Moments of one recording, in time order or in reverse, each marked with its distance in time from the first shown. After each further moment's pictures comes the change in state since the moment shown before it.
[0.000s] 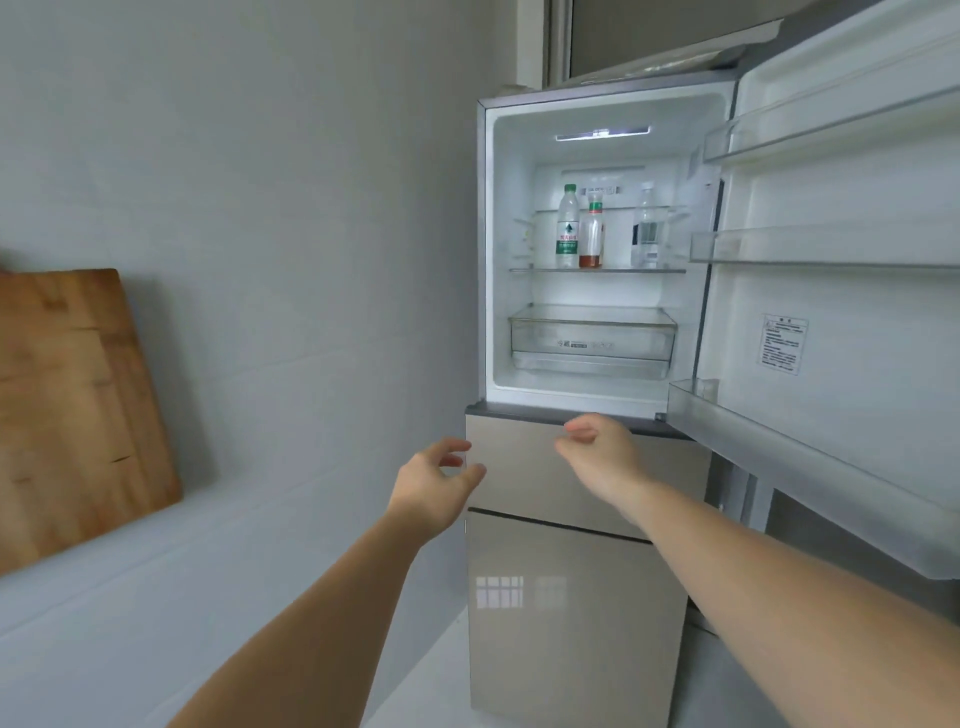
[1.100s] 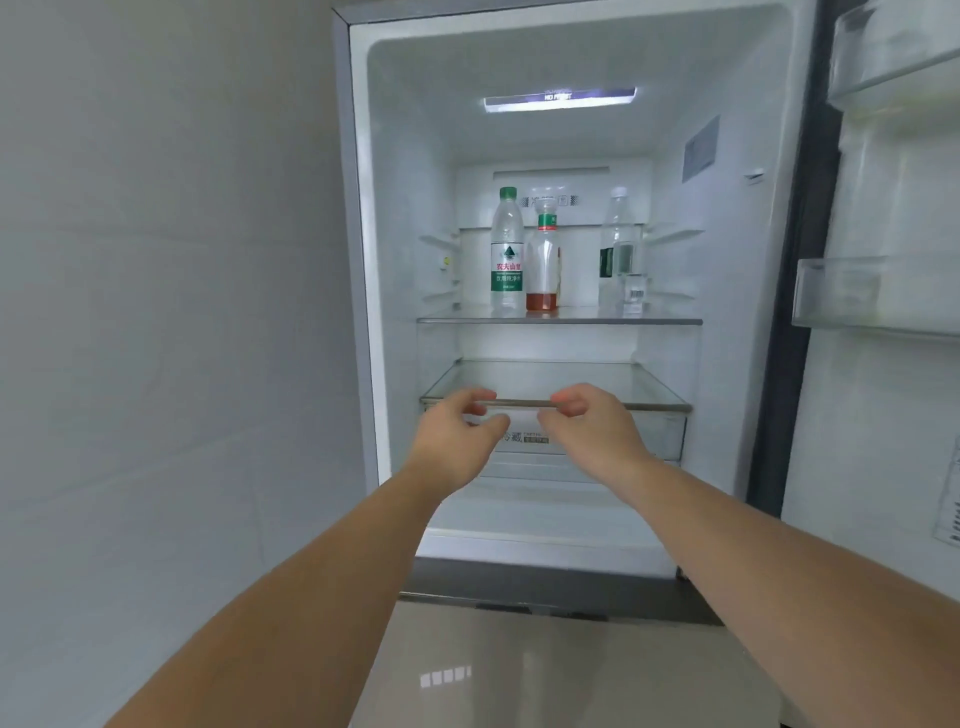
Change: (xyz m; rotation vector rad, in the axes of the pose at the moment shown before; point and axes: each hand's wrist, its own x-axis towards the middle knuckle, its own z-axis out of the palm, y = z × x) left_hand 0.444 0.081 0.173 -0.126 -0.099 0.267; right_hand 0.427 0.036 0.005 -0.002 0.162 -0.106
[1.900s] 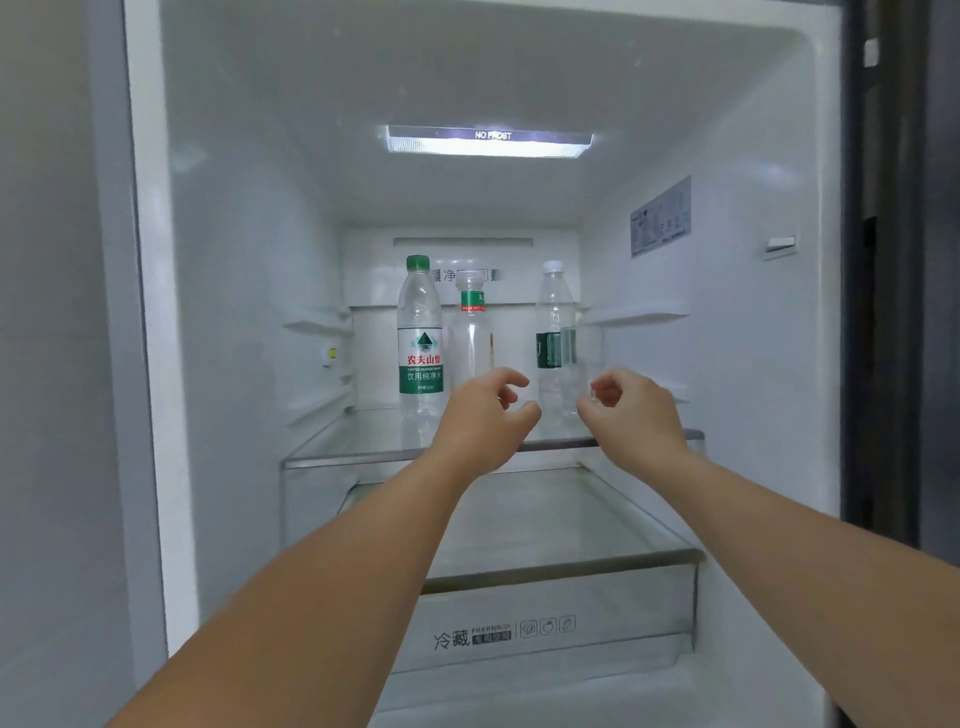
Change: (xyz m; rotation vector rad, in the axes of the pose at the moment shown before) left_hand 0.256 0.047 0.091 0.042 -0.171 0.420; right_hand 0.229 0.019 -0.051 -0.361 0.478 -0.083
